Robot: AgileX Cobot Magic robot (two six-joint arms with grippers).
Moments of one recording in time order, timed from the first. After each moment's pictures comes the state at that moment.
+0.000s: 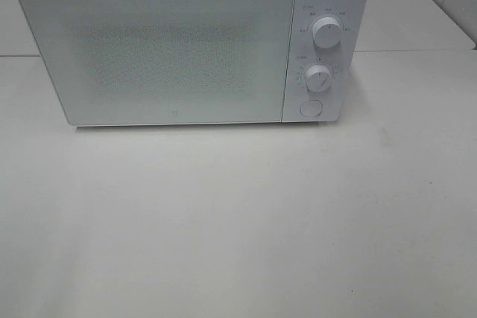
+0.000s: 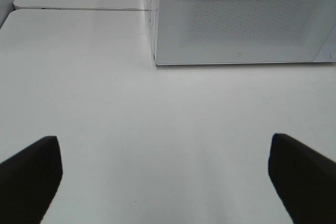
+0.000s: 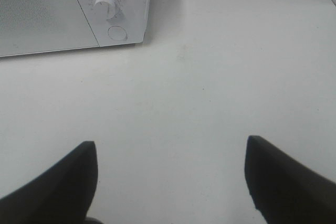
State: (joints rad) left arm 0.03 0.00 -0.51 -0.20 1.04 0.09; right arm 0.06 0.00 -0.51 0.02 1.04 0.13
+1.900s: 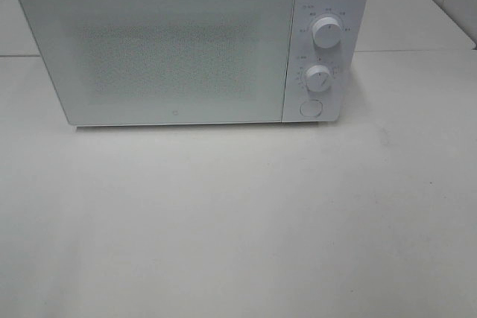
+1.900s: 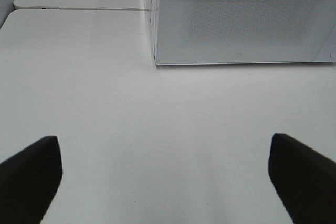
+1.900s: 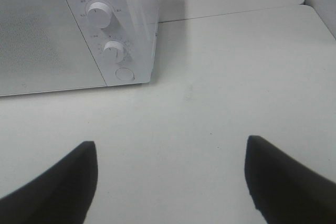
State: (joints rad) left arm 0.03 0.00 -0.51 -0.20 1.04 0.09; right arm 0.06 0.19 -0.54 0.03 0.81 0.13
